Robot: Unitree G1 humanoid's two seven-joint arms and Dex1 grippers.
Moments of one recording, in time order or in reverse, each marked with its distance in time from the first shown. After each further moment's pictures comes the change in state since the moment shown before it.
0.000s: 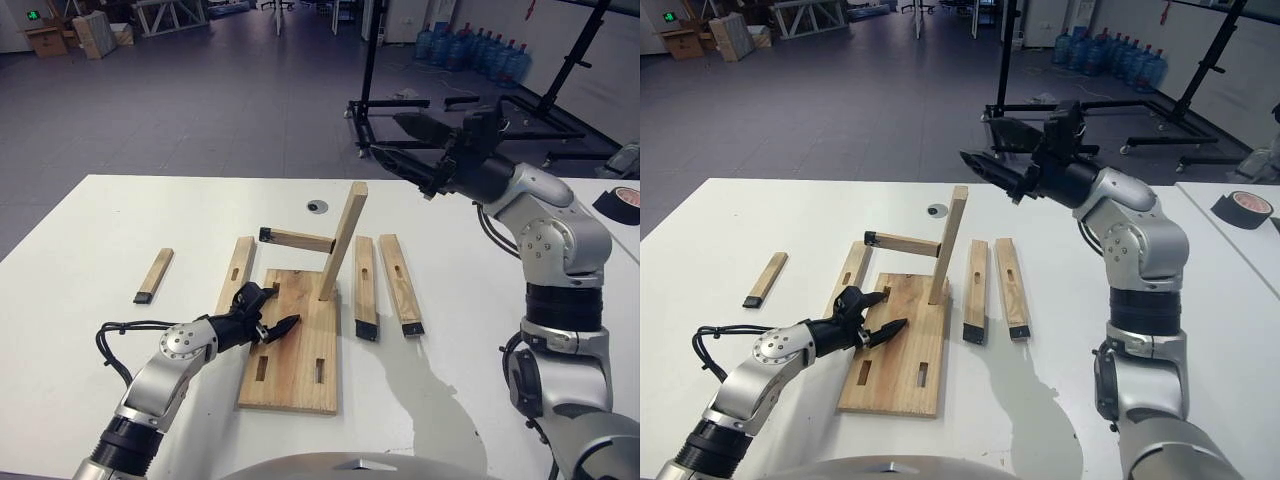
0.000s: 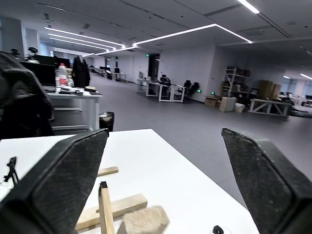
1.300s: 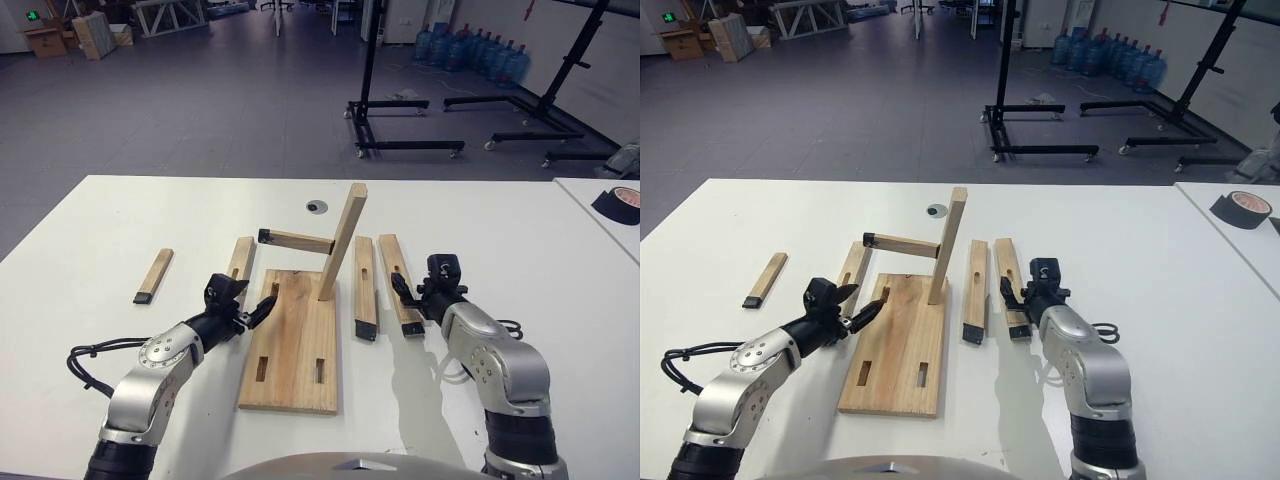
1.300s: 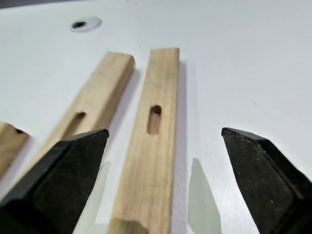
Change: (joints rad) left arm 0.089 -0.090 0.196 -0.165 -0.110 0.166 0.196; right arm 0.612 0.288 0.064 -0.285 -0.311 0.394 -0.908
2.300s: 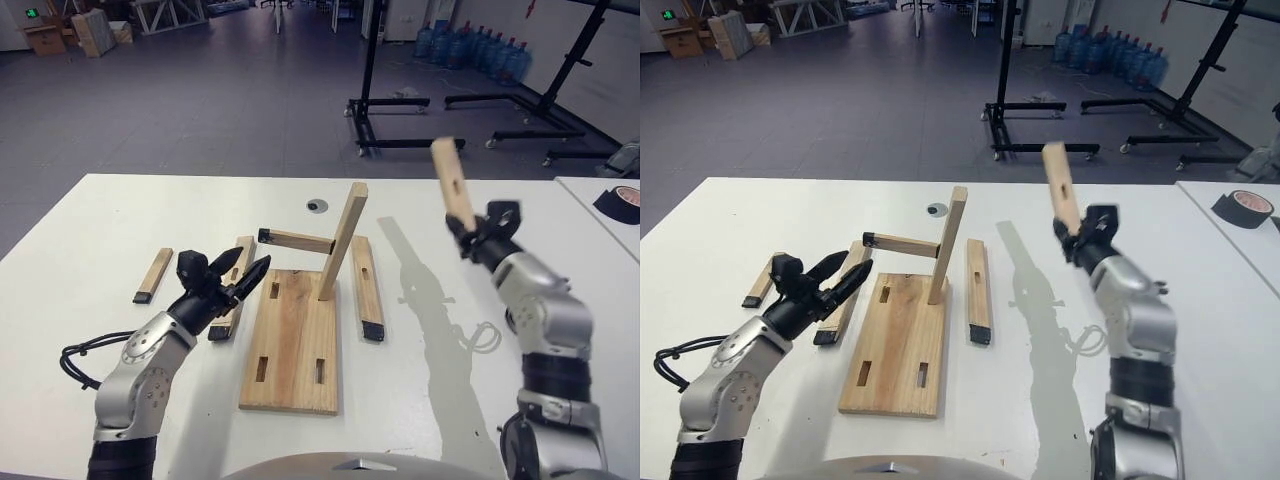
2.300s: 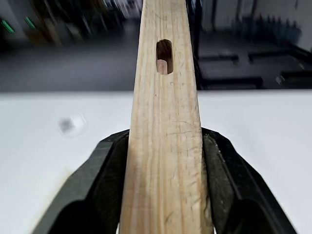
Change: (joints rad) left arm -0.011 -0.085 0.189 -0.098 -0.461 -0.012 -0.161; right arm -0.319 -0.214 -0.280 0.325 0.129 -0.337 0.348
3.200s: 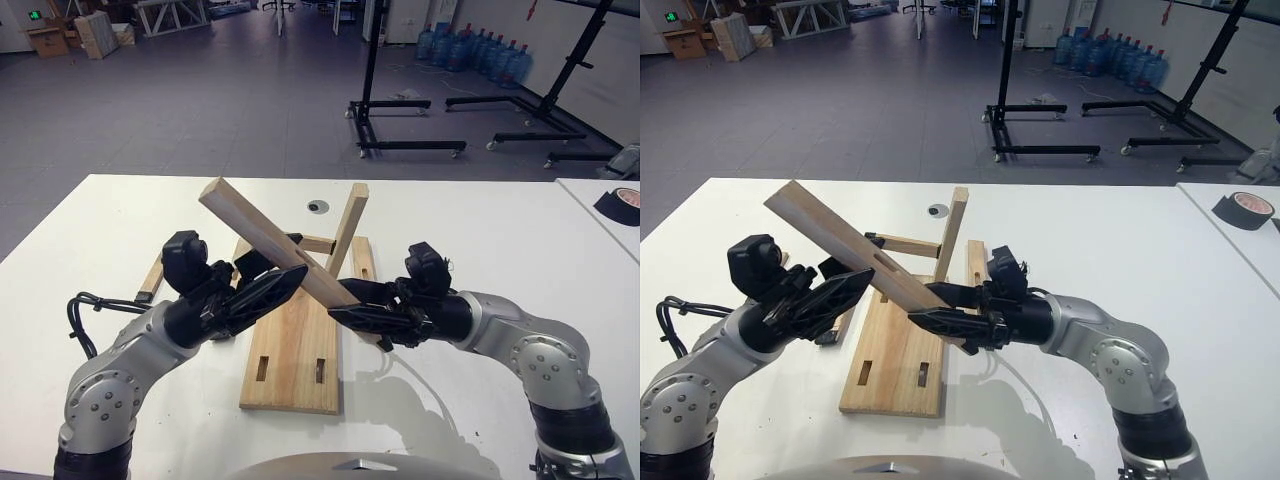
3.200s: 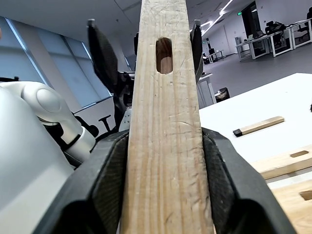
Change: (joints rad) left arm -0.050 0.125 -0.028 -0.259 -0.543 0.181 -0.070; right arm 0.240 -0.096 0.364 -0.465 0.714 0.248 0.543
